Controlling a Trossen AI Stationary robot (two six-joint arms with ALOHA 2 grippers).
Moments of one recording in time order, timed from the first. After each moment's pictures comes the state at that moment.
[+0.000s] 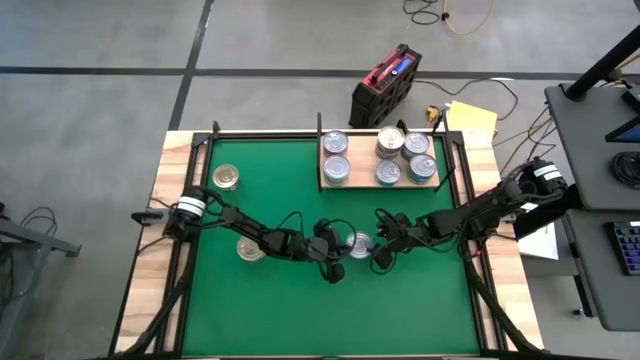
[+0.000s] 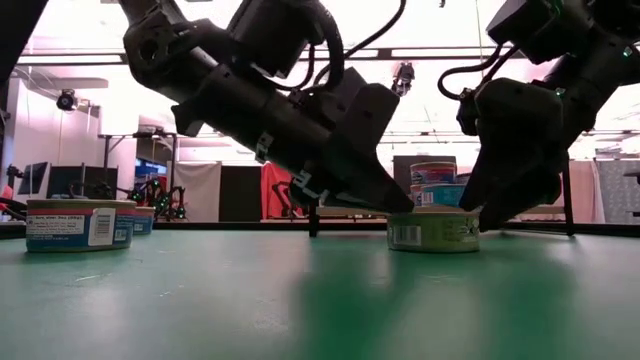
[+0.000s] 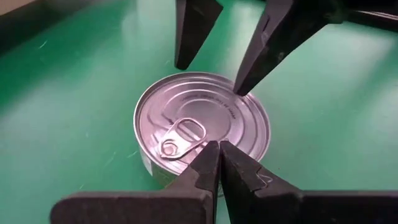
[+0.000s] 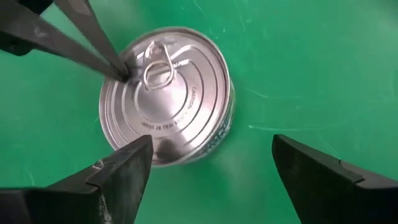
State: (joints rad) left arm -0.23 2.08 1.05 0.53 -0.35 -0.37; right arm 0.26 1.42 0.53 -0.03 0.25 0.88
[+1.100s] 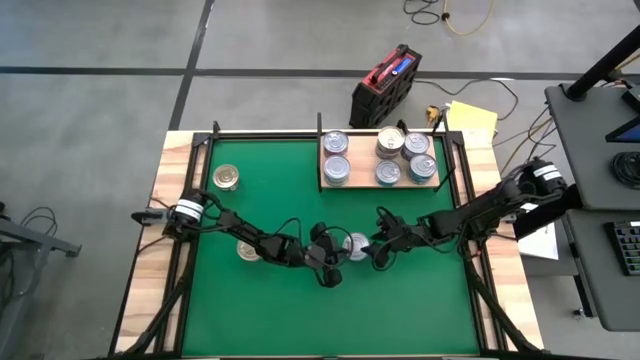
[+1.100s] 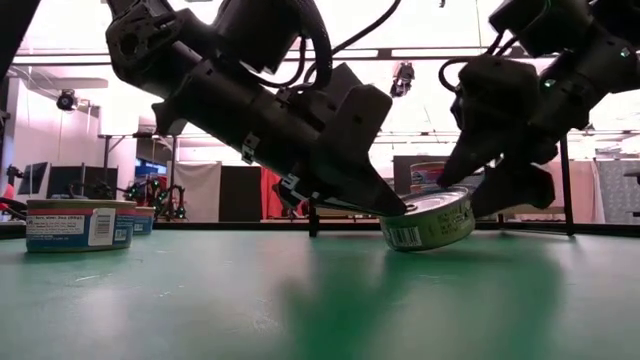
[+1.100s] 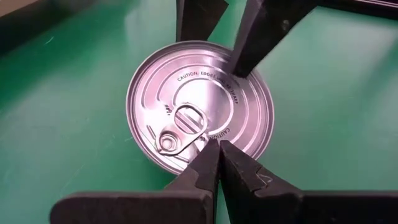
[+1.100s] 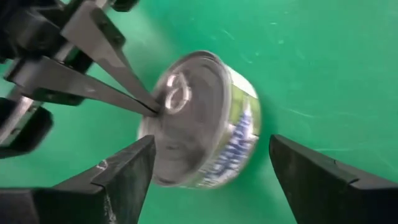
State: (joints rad) left arm -0.28 2.08 1.03 0.51 -0.42 -0.38; right arm 0.26 1.42 0.50 0.15 0.24 0.99
